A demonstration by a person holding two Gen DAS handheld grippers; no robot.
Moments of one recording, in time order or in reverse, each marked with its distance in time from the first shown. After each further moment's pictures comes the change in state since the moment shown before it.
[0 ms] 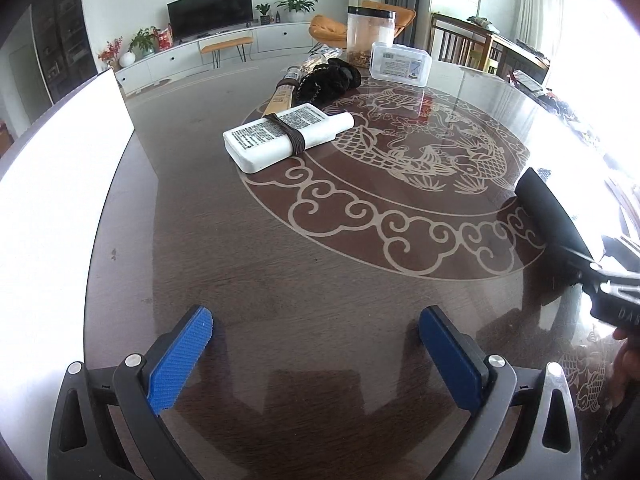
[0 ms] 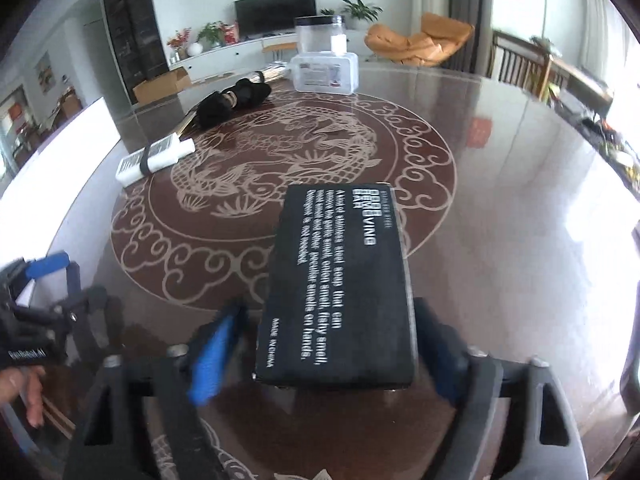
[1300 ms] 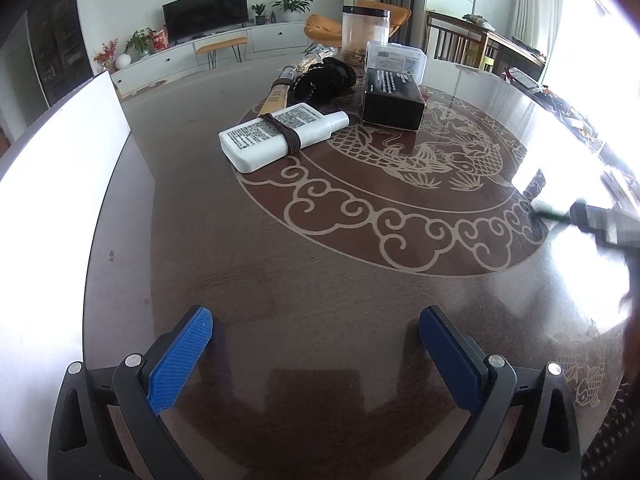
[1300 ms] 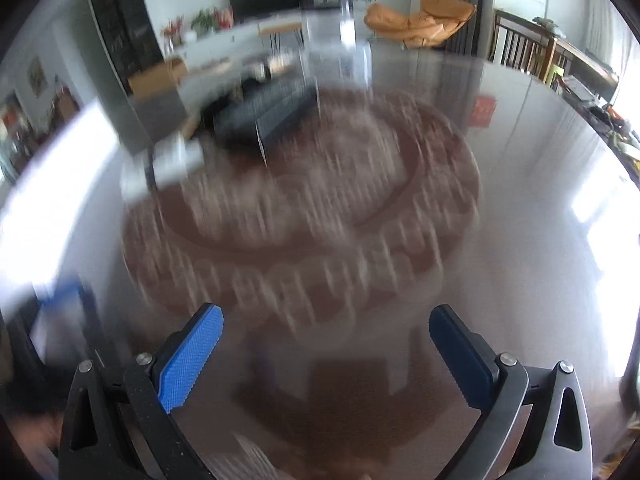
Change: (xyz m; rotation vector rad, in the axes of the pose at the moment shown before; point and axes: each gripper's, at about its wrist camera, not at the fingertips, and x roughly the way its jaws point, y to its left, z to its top) left arm 0.001 0.001 -0.001 0.011 0.001 -0.008; right arm 0.021 0.027 0.058 0.085 0.065 0.009
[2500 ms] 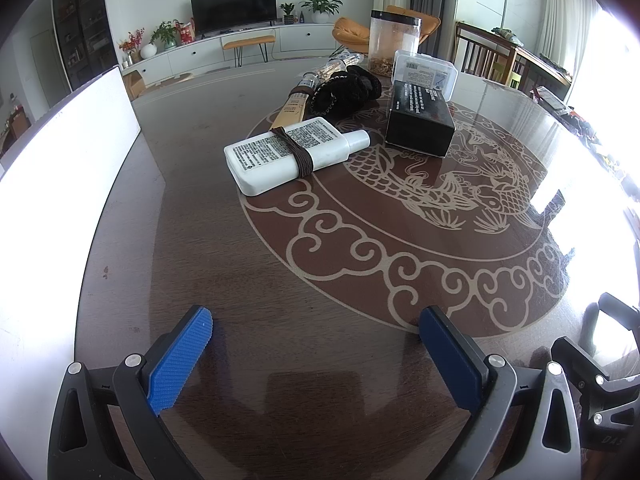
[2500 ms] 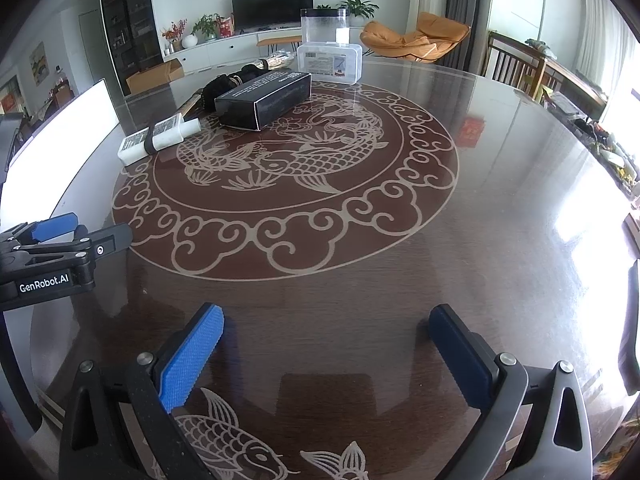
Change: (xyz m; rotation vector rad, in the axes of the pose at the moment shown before) left arm 0.021 -0.005 0.025 -0.086 -0.008 0.062; right arm -0.006 -0.003 -0.062 -0.067 -0.044 -0.076
